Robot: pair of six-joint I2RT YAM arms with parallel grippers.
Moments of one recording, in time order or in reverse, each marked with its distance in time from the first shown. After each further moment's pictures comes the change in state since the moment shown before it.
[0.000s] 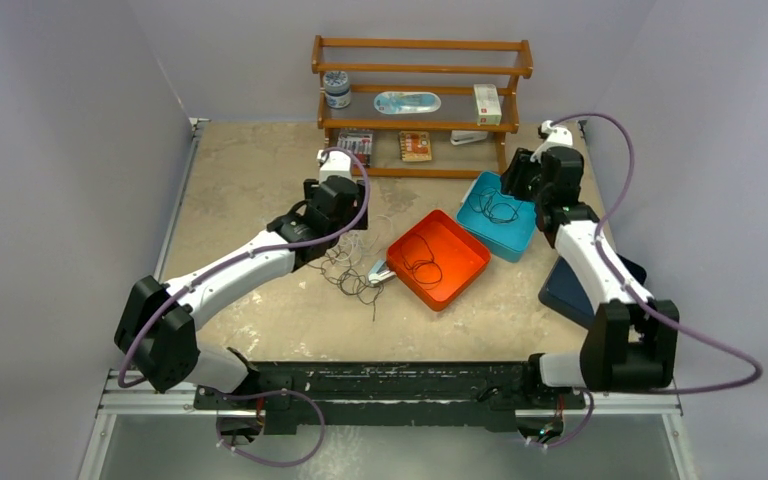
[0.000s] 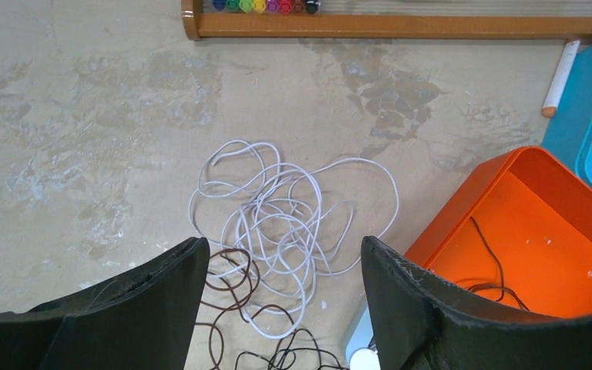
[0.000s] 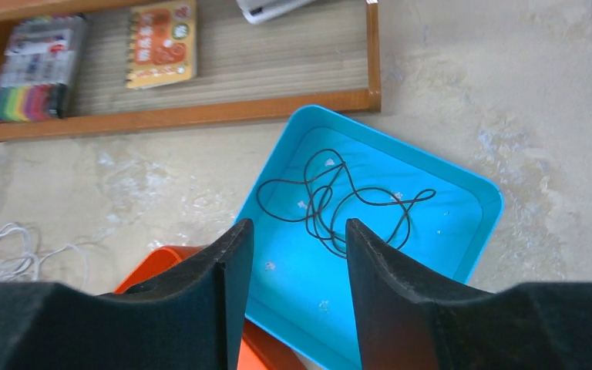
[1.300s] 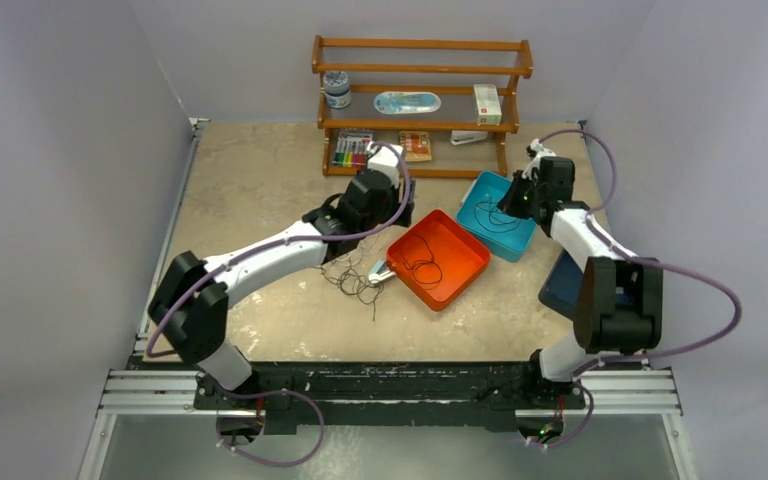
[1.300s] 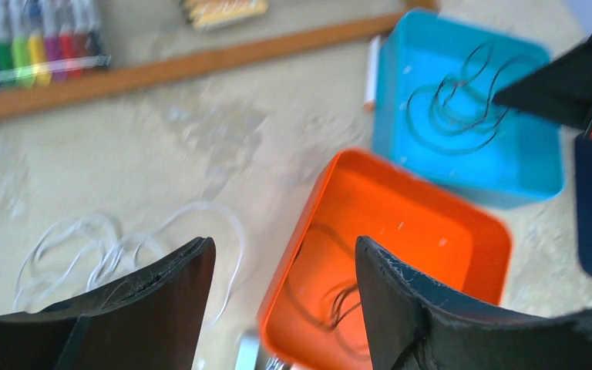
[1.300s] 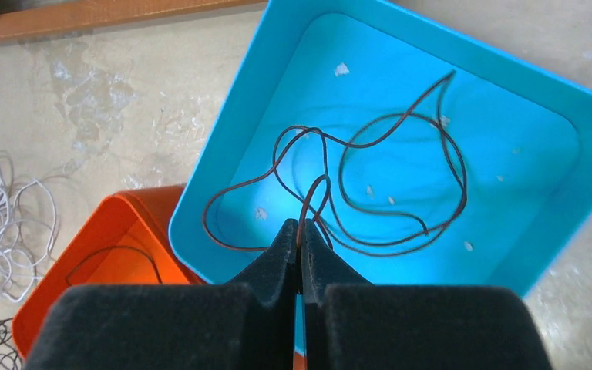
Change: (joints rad) left arm -0.092 0.215 0.185 0.211 0.237 0.071; right arm -0.079 0.130 -0.026 -0.080 -0.204 0.017
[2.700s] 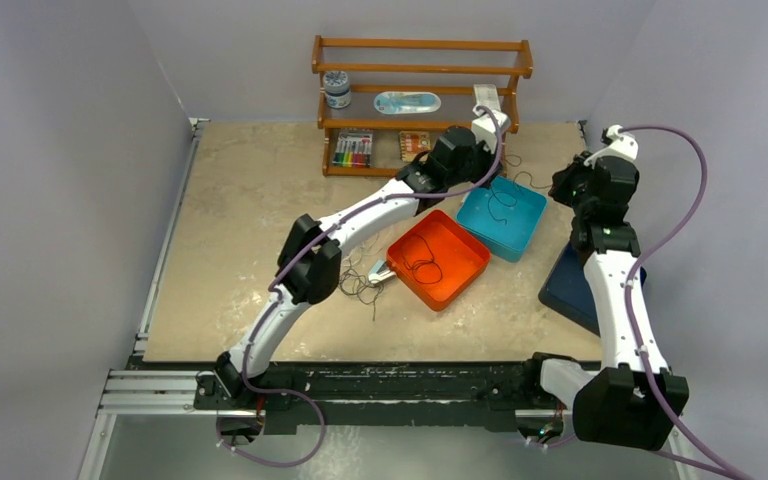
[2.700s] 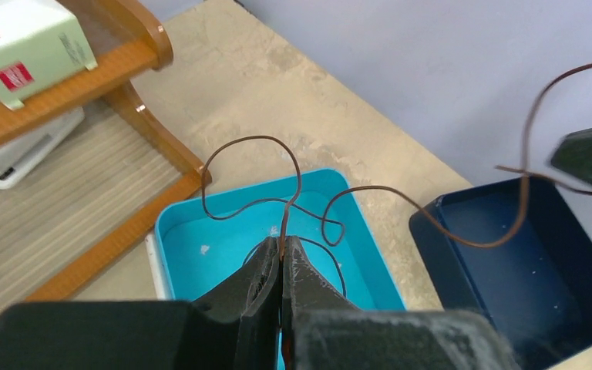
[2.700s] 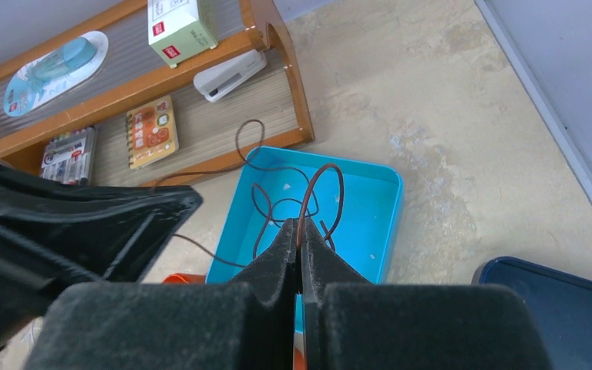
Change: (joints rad) left arm -0.061 0.751 1.011 -0.055 0.375 0.117; right arm -0.101 -0.426 0.018 -0.061 0.216 0.098
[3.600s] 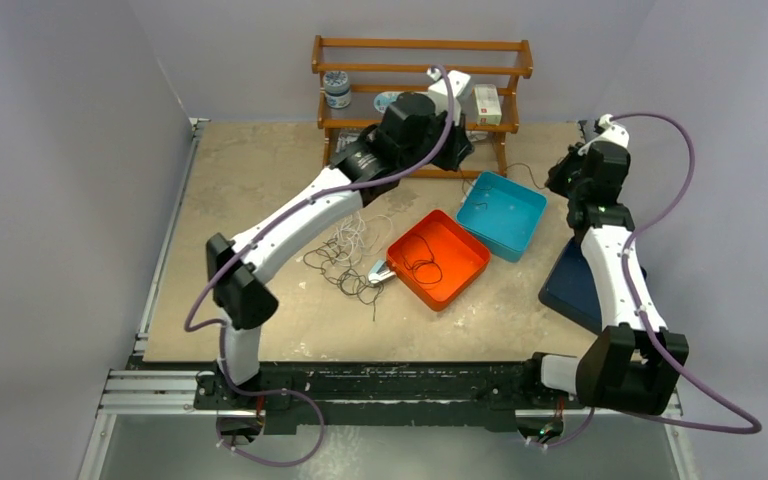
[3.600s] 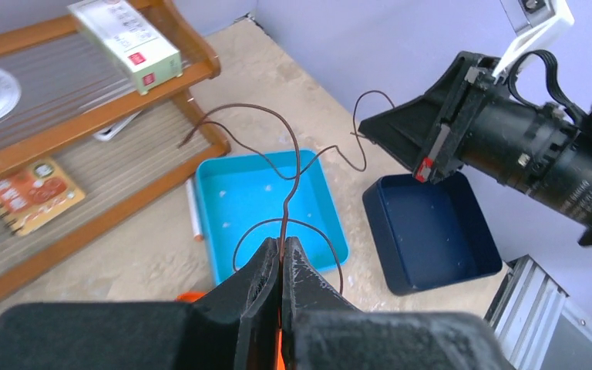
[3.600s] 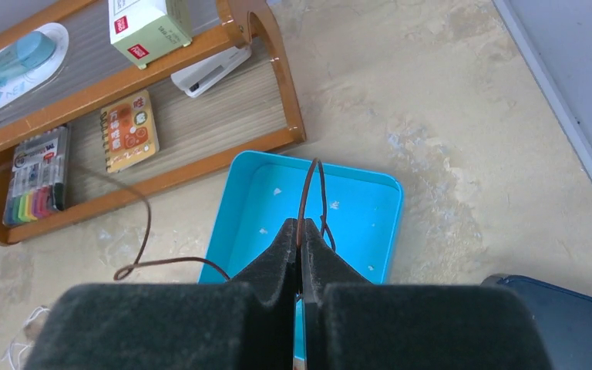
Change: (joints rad) left arm 0.008 -0.501 -0.241 -0.294 -0.074 -0.062; right arm 0.023 0.165 0.074 0.006 0.013 0.000
